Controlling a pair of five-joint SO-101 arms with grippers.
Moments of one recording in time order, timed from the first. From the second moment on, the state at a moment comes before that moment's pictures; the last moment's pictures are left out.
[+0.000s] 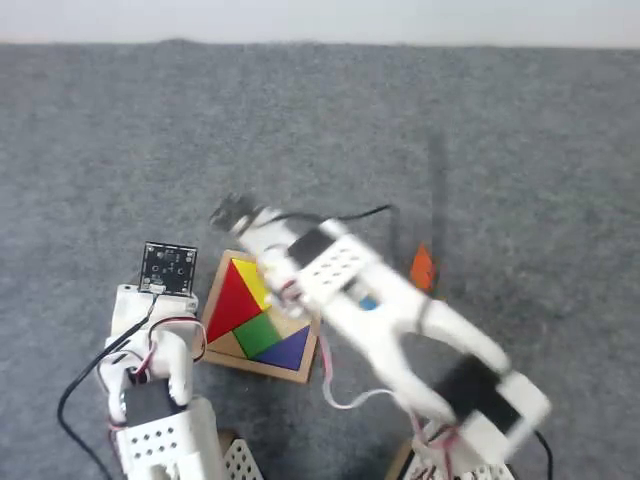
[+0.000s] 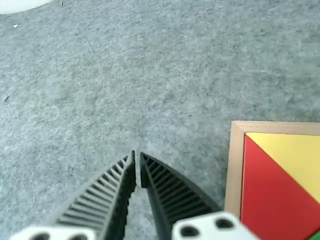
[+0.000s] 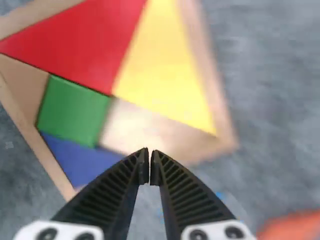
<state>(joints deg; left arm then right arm) -22.3 -98.4 97.5 50.6 -18.4 -45.8 -2.0 20.0 67.6 11.9</state>
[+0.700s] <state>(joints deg) -22.3 -98.4 97.5 51.6 -18.5 -35.8 -20.9 49.7 60.7 7.3</state>
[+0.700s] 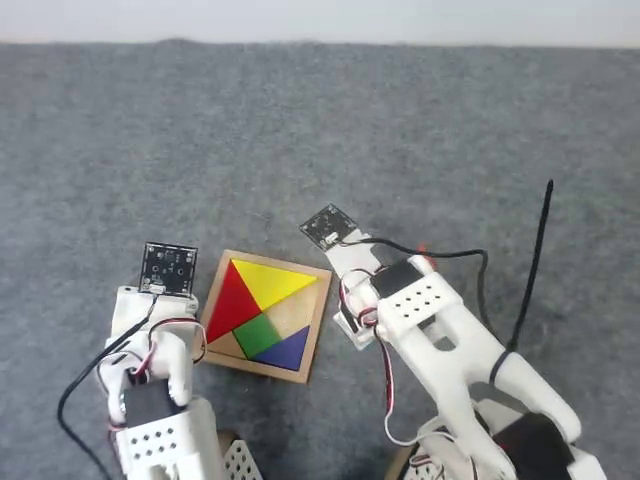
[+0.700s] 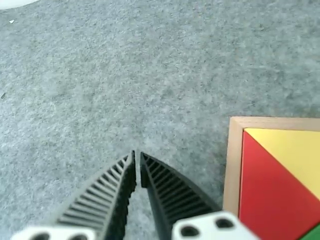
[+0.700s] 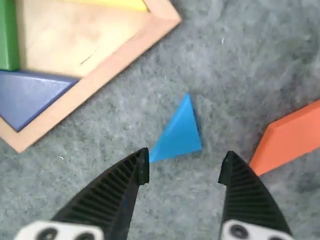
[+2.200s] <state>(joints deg) -22.3 -98.4 97.5 51.6 -18.5 -33.6 -22.0 43.2 65.3 14.6</state>
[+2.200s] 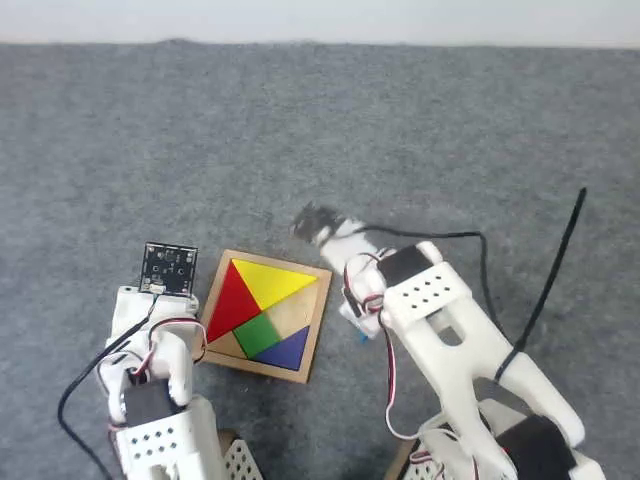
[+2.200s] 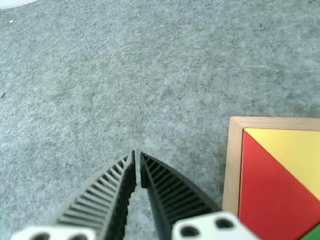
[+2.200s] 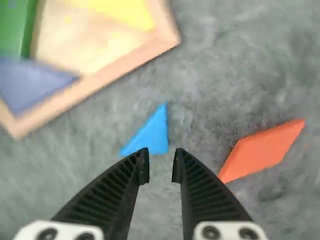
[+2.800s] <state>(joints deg) -22.3 -98.4 97.5 51.6 -18.5 -35.9 -22.0 55.7 48.4 2.1</state>
